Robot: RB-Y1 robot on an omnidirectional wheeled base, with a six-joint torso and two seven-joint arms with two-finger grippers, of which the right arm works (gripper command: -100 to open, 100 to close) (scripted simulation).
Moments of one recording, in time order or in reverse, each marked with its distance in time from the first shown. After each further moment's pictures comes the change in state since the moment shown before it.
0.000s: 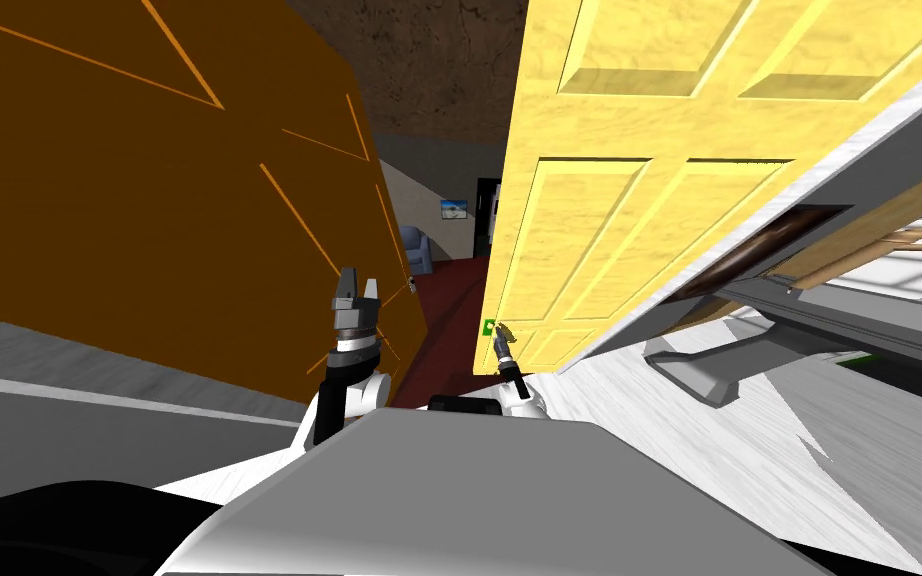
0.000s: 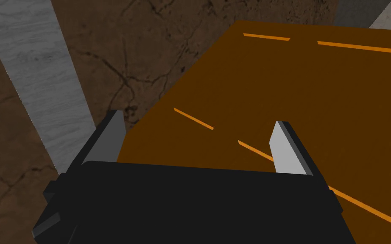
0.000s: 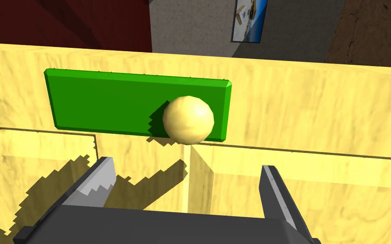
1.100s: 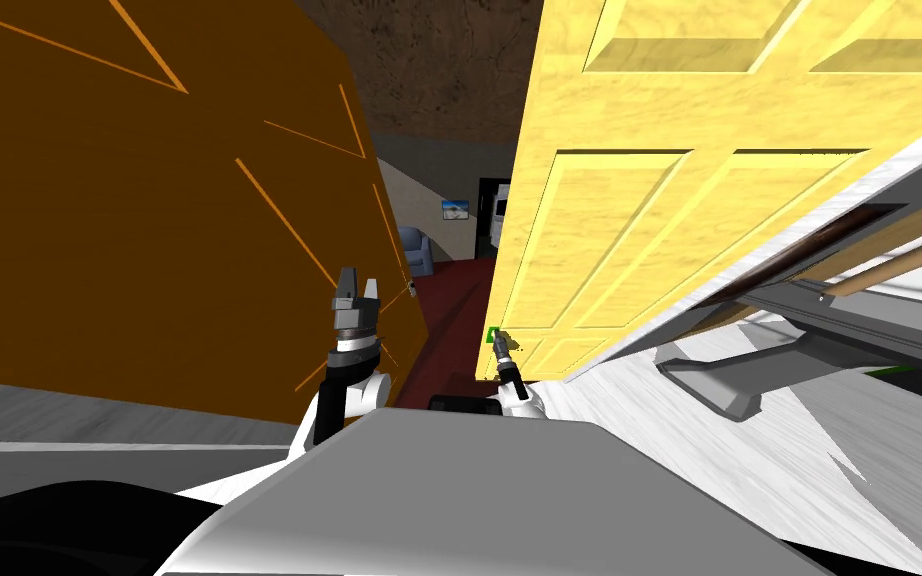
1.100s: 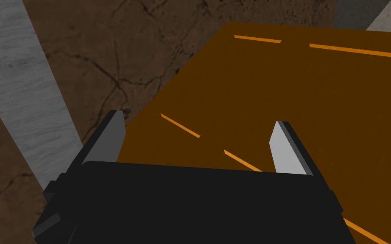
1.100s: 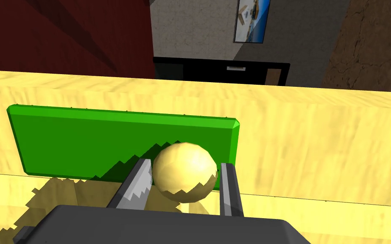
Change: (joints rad) arm 0.002 0.015 -0.008 0.008 -0.004 0.001 0.007
